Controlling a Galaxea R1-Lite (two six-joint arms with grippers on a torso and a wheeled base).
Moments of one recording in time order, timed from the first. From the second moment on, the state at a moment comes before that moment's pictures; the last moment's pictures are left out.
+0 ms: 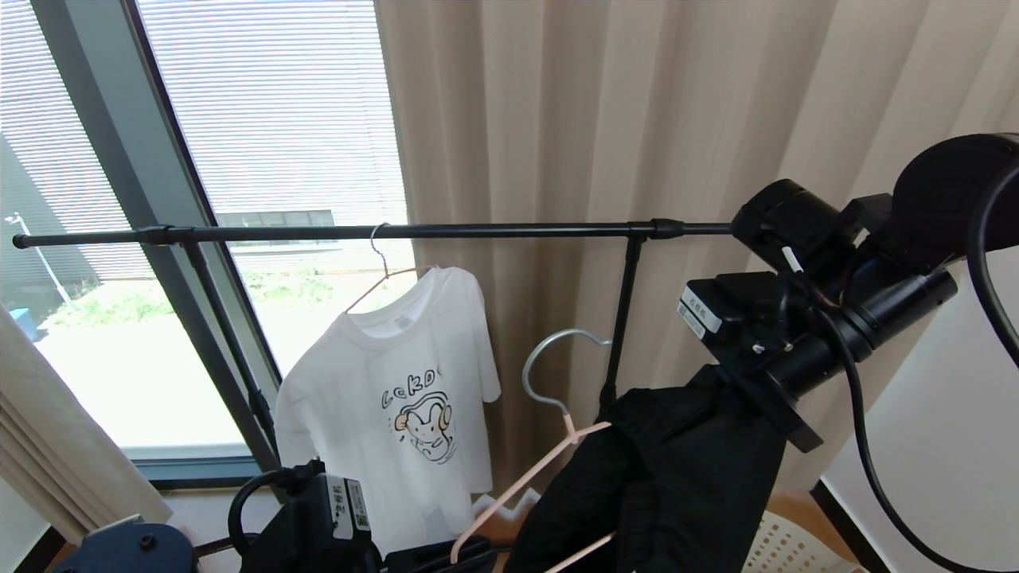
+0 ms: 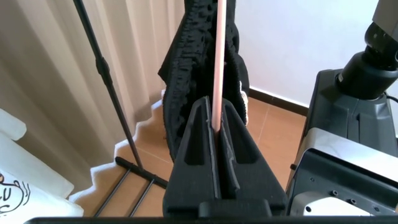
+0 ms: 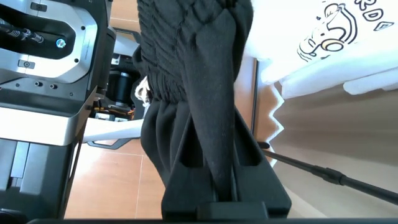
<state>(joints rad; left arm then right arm) -0.85 1.73 0.00 -1.57 -0.22 0.00 0.42 1.87 -1.61 1.03 0.67 -1.15</state>
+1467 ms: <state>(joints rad) -0.57 1.61 -0.01 -1.57 -0.43 -0.26 0.41 1.79 -1.60 0.92 0.42 -0.96</state>
